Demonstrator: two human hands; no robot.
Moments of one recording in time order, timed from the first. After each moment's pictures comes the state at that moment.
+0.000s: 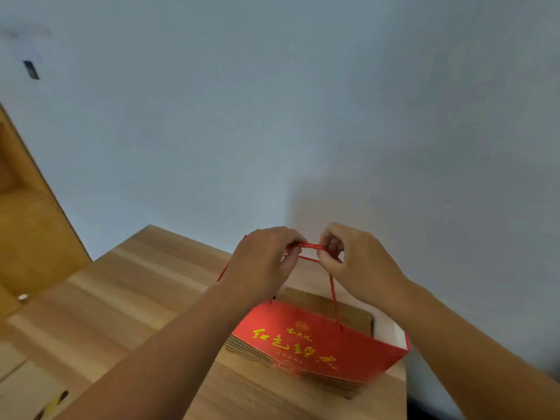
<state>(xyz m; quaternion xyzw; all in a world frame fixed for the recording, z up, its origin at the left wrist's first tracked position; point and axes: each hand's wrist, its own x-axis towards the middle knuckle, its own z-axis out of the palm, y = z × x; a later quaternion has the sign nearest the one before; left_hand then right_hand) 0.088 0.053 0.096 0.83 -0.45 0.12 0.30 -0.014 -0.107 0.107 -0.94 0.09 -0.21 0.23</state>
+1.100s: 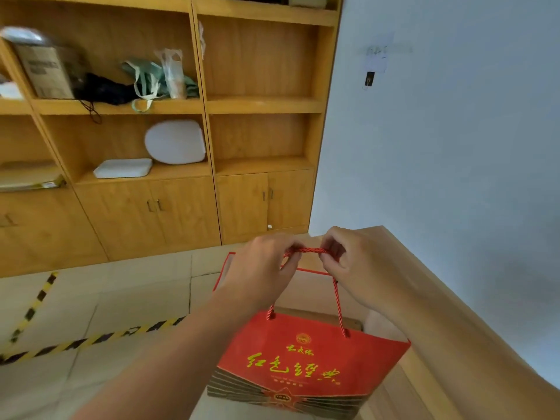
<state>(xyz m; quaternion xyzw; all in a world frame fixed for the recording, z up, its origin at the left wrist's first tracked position) 0.065 0.505 0.077 0.93 -0.05 0.25 0.27 0.109 0.316 0.122 -0.91 -0.31 -0.08 0.25</state>
